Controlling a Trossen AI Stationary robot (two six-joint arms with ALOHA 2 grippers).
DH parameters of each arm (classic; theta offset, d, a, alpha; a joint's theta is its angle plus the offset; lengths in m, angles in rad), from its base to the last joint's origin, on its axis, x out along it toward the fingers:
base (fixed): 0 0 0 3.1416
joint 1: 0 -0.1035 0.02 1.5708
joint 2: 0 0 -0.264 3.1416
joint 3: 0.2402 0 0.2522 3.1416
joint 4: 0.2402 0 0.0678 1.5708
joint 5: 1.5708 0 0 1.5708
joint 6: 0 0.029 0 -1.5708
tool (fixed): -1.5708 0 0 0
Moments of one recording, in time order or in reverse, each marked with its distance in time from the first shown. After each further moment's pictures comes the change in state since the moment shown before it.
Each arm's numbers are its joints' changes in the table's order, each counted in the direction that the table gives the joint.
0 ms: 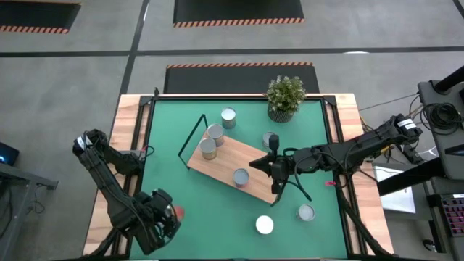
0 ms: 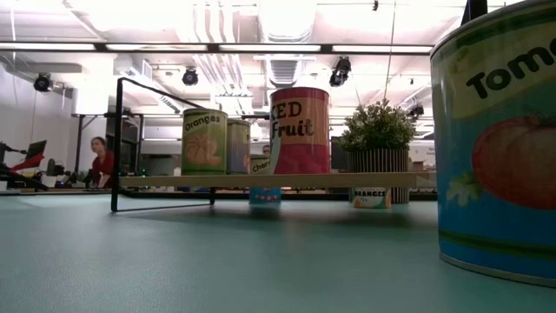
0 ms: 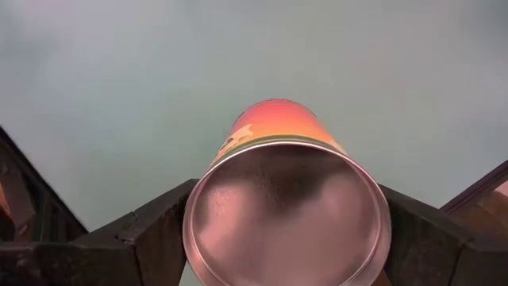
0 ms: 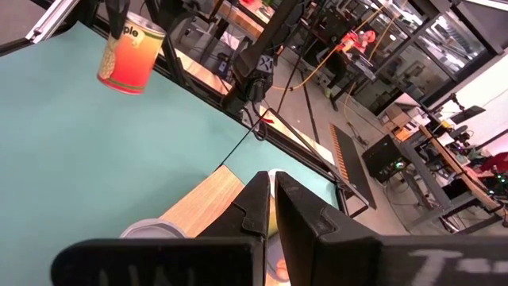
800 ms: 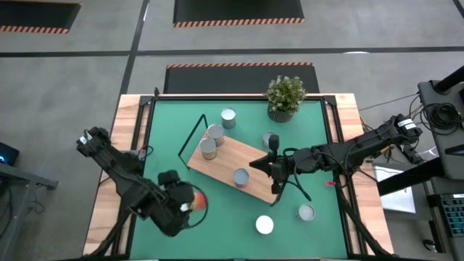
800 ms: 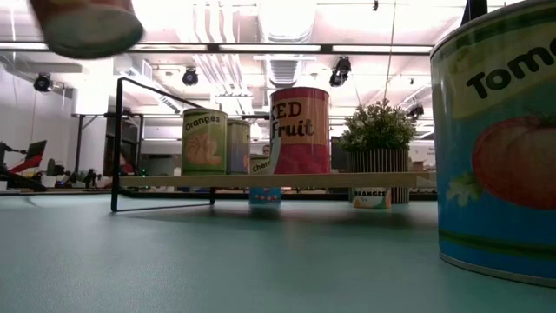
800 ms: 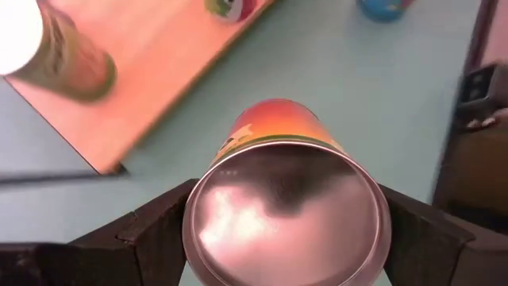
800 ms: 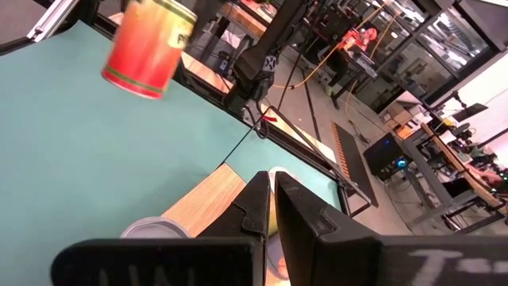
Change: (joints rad) left arm -0.229 0.000 0.231 0.010 0.129 0.938; right arm 0.000 0.000 0.000 0.007 0.000 0.007
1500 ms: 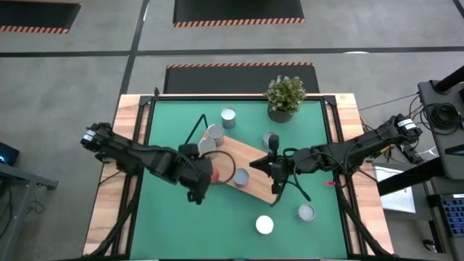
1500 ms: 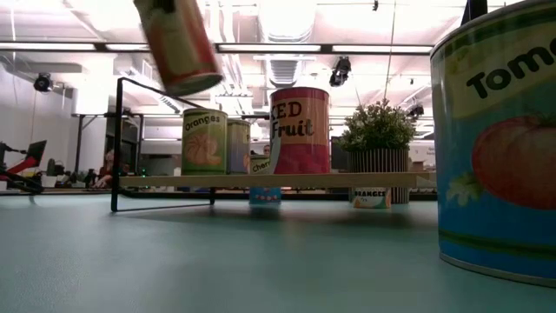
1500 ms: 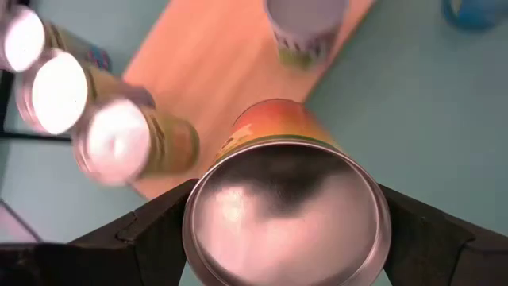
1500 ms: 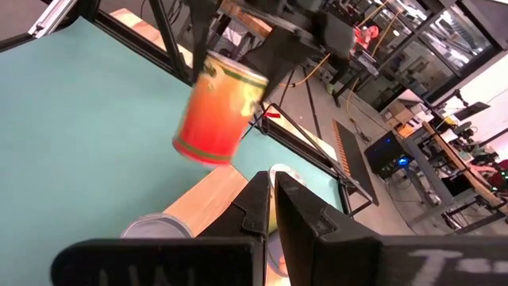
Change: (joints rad) left arm -0.326 0.001 -0.007 -0.052 -0.044 0.467; right arm 0.000 0.000 0.000 0.010 0.000 0.001
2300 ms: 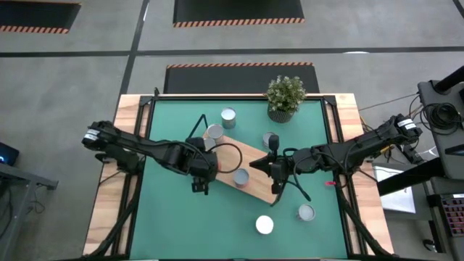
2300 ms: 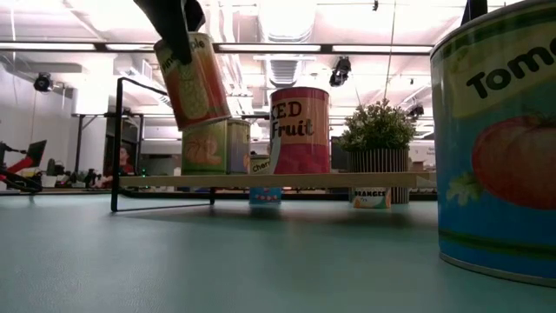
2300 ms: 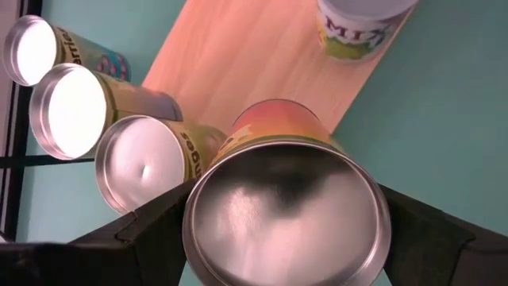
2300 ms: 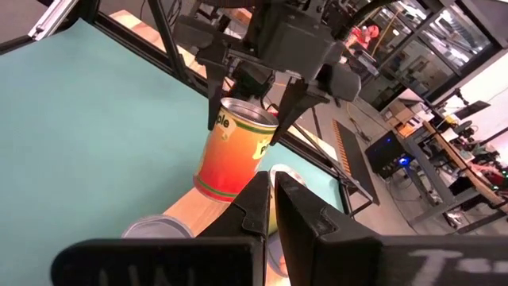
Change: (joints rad) left arm -0.113 0.001 -0.117 -0.094 -0.001 0.171; right arm 0.000 0.000 0.000 -0.002 0.000 0.006
